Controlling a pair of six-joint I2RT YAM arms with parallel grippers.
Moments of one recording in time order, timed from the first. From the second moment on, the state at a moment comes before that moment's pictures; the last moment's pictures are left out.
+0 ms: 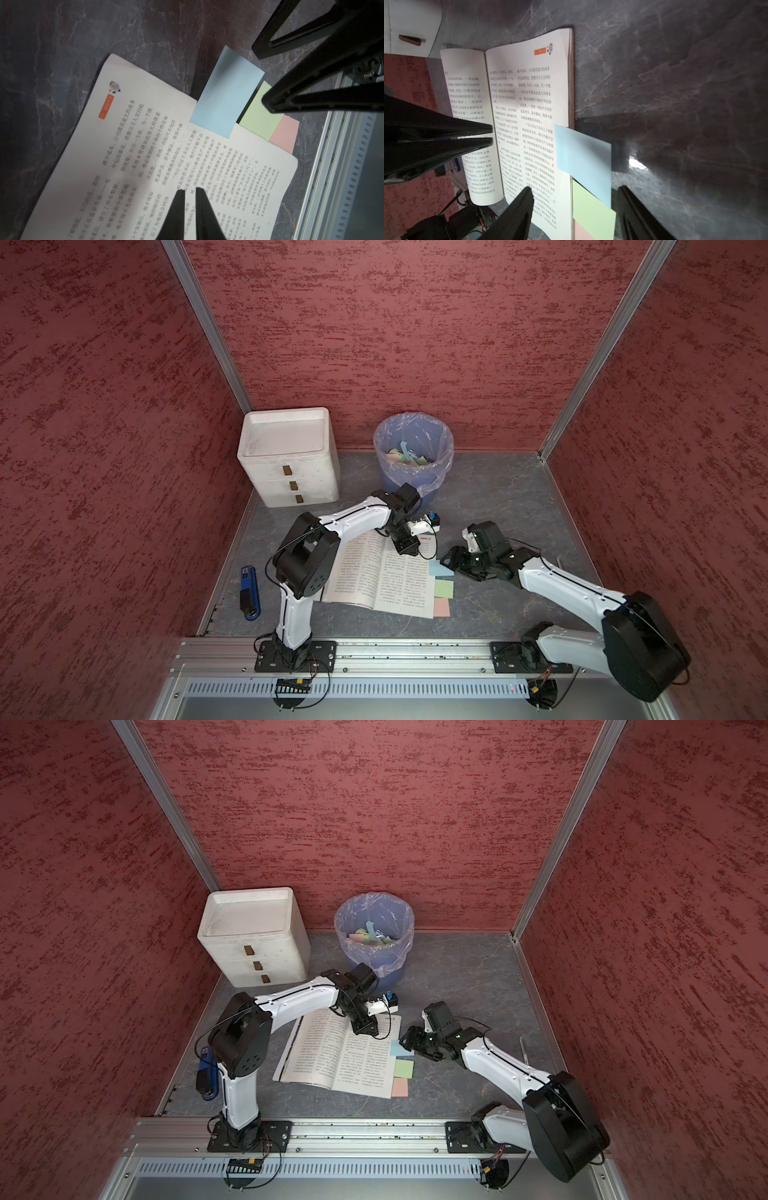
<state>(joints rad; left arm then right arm) -0.71 1.97 1.48 -0.88 0.43 0.46 0.48 1.25 0.57 -0.29 -0.37 0.81</state>
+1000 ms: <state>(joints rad) -0.75 2.23 1.75 -0.87 0.35 0.44 0.34 1.47 0.47 0.03 -0.65 0.78</state>
